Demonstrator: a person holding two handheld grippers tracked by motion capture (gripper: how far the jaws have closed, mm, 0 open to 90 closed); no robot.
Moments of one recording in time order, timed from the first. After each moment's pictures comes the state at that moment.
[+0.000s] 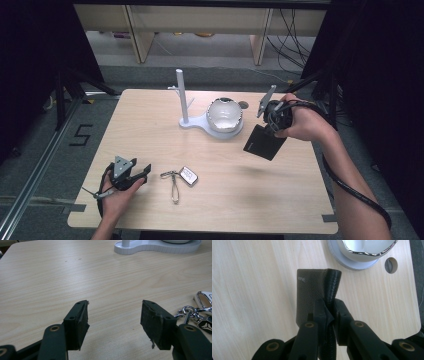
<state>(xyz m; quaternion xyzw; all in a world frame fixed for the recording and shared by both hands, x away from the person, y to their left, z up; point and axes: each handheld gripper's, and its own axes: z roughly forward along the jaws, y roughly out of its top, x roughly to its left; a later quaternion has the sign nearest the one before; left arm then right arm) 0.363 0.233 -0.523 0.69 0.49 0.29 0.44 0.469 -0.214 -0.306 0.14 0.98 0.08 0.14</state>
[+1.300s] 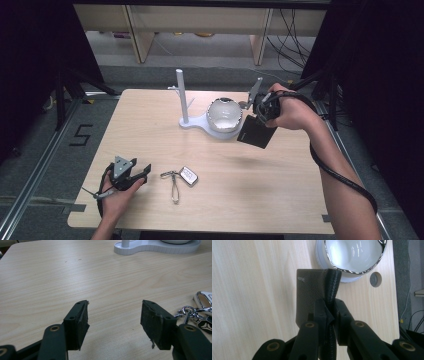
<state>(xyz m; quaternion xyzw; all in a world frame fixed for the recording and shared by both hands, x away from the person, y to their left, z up) 0.362 0.233 -0.523 0.69 0.49 0.29 0.44 0.494 -0.189 -0.300 0.11 0.98 0.07 0.17</state>
